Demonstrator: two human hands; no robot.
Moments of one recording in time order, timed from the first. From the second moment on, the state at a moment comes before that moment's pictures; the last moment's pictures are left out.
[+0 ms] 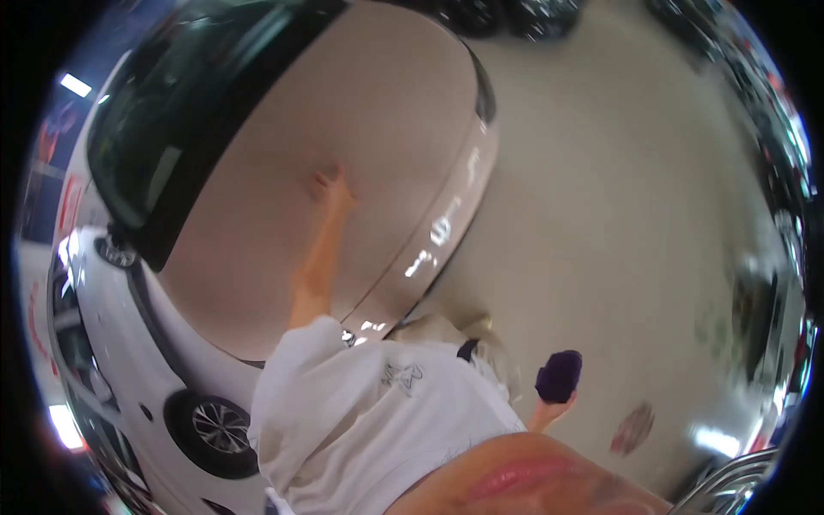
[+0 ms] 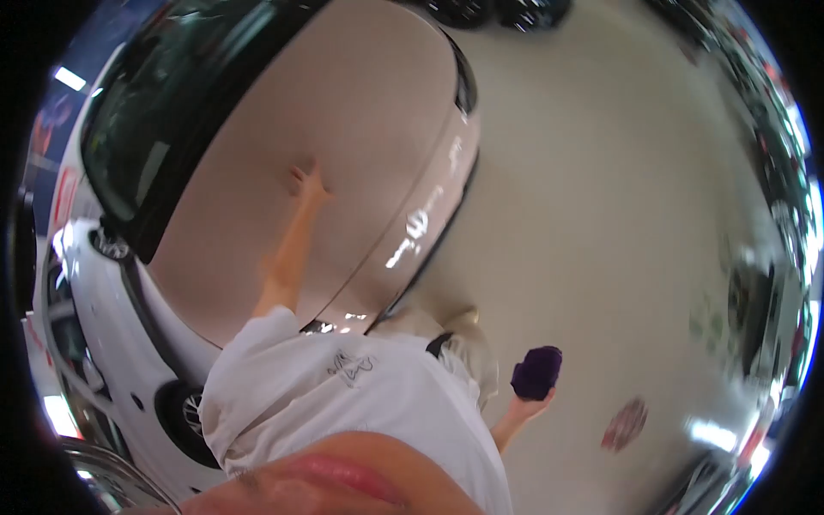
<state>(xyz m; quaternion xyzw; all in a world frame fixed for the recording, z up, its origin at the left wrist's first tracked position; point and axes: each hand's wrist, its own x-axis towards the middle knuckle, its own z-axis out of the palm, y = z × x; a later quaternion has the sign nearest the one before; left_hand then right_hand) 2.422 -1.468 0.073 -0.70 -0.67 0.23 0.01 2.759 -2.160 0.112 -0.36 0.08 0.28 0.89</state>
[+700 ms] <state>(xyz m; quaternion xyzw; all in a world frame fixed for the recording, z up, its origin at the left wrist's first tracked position) 2.516 -1.477 0.072 -0.36 -0.93 -0.01 -0.05 3.224 -1.549 0.101 -0.34 0.08 0.56 0.75</state>
